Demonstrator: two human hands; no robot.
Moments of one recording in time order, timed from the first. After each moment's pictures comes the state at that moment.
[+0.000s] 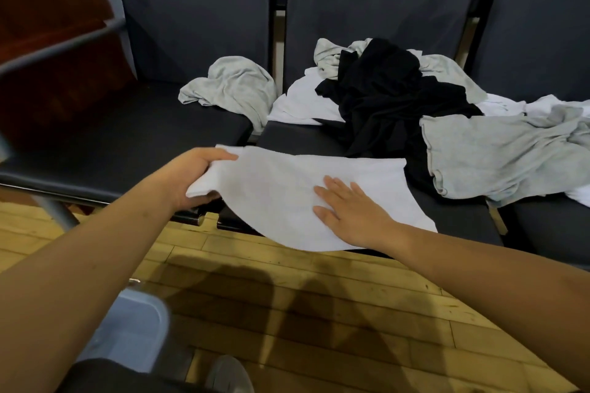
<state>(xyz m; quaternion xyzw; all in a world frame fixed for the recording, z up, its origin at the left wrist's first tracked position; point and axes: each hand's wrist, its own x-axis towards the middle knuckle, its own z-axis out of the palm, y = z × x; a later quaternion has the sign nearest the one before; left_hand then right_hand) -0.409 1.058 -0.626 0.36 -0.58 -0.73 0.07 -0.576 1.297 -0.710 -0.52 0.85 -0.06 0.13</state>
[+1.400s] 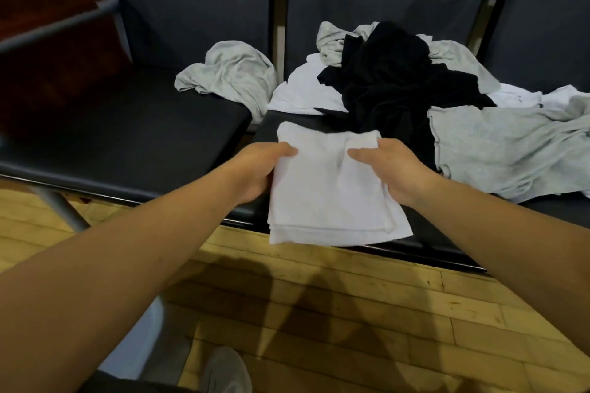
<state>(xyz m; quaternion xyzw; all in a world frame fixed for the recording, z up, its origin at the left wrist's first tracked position) -0.488 1.115 -0.650 0.32 -0.61 -0.72 0.06 -0.626 1.302 -0.650 -0.15 0.73 -0.60 0.30</state>
